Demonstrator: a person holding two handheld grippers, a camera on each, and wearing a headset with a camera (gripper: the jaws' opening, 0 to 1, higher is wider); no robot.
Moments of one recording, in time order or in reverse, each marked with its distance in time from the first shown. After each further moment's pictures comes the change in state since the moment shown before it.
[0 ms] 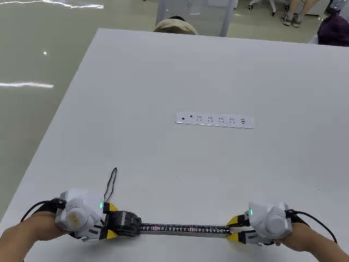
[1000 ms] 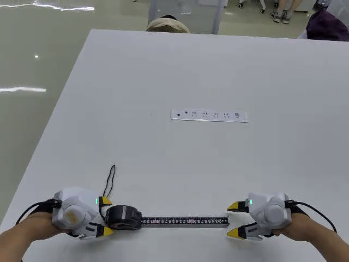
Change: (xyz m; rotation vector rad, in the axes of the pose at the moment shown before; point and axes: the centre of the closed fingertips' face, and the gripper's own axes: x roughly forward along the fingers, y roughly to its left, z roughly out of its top) left arm -0.012 0.005 -0.016 -0.059 0.013 0.084; right arm -0.015 0.004 0.008 0.051 -0.002 -0.078
